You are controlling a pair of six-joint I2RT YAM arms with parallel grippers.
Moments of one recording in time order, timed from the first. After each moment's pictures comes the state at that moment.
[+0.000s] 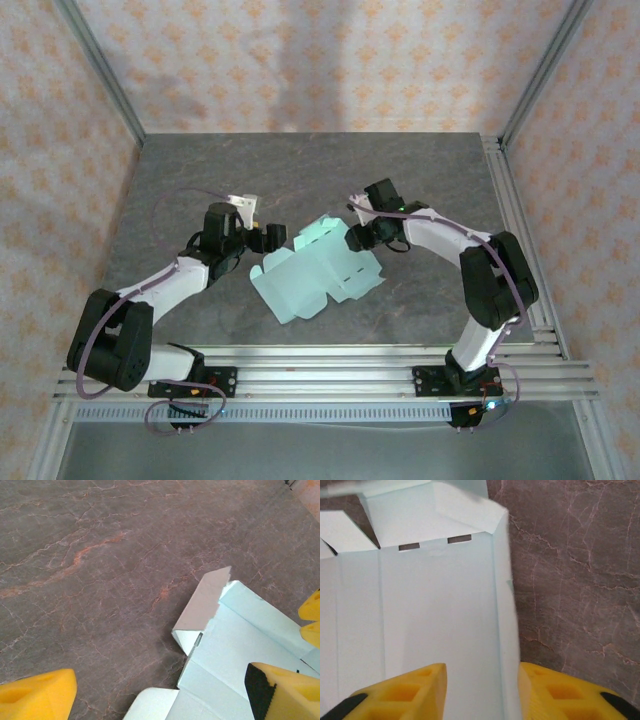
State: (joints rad) left arm -0.25 1.34 0.64 0.13 0.26 -0.25; right arm 0.46 1.72 1.13 -0.48 -0.25 -0.01
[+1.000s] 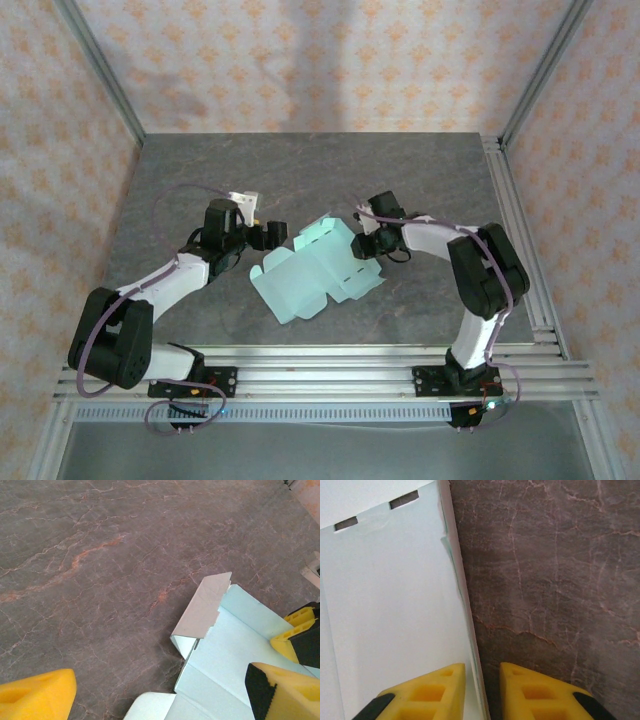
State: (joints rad) left arm -0.25 1.35 0.67 0.10 0.27 -0.25; right arm 0.44 1.79 1.02 -0.34 -0.29 0.09
